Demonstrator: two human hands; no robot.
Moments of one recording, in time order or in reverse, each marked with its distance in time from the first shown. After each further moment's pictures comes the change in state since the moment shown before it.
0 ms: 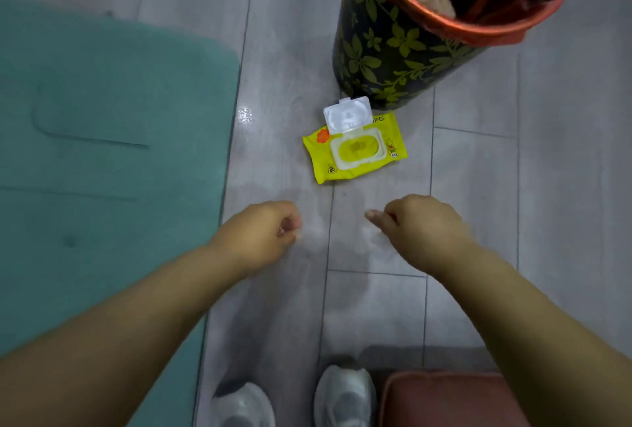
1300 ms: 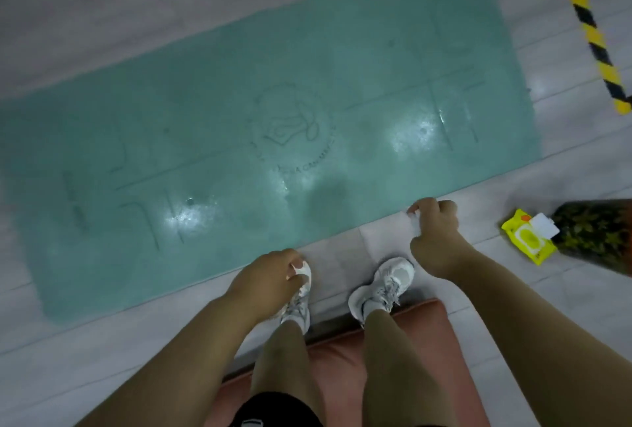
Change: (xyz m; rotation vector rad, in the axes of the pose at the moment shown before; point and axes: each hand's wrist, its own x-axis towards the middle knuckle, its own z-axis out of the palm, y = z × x) left_hand -0.702 0.060 0.065 -0.784 0.391 -0.826; right_hand -0.457 -0.359 -0.085 -0.299 -0.412 -0.579
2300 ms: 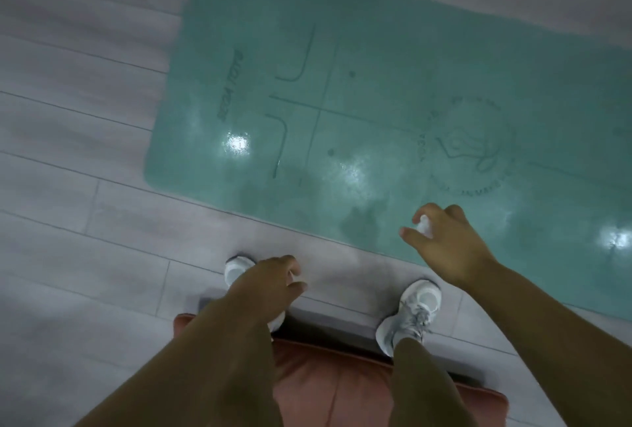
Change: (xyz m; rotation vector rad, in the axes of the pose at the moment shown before) left_hand -0.099 -0.322 0.041 -0.507 0.127 -0.320; right_hand 0.001 -0.250 0.244 -0.475 -0.194 -0.370
